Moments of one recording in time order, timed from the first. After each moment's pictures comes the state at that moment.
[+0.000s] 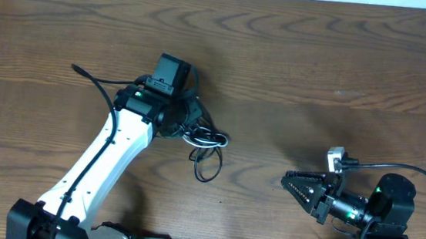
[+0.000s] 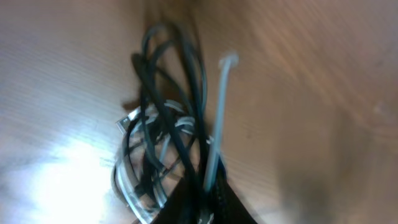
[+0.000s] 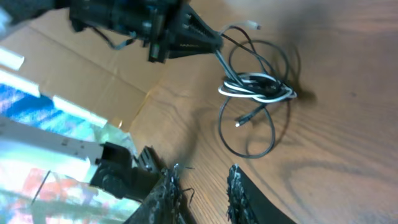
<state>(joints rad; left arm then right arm) -0.36 1.45 1.11 -0.83 0.19 -0.93 -0.02 0.47 0.30 -0.33 -1.13 0.40</state>
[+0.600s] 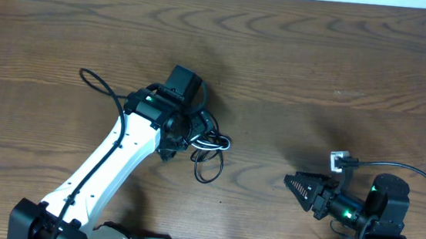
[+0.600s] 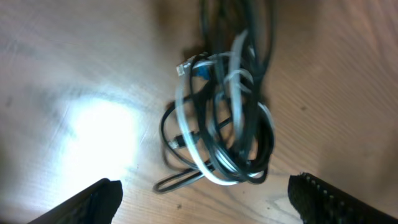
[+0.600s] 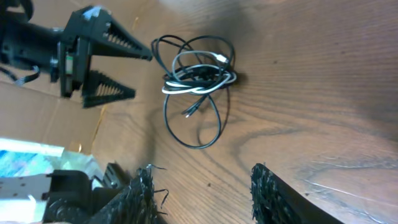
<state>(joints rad) -0.42 1.45 1.11 -1.02 0.14 -1.08 -0.02 0.47 0.30 -0.50 -0.91 0.40</state>
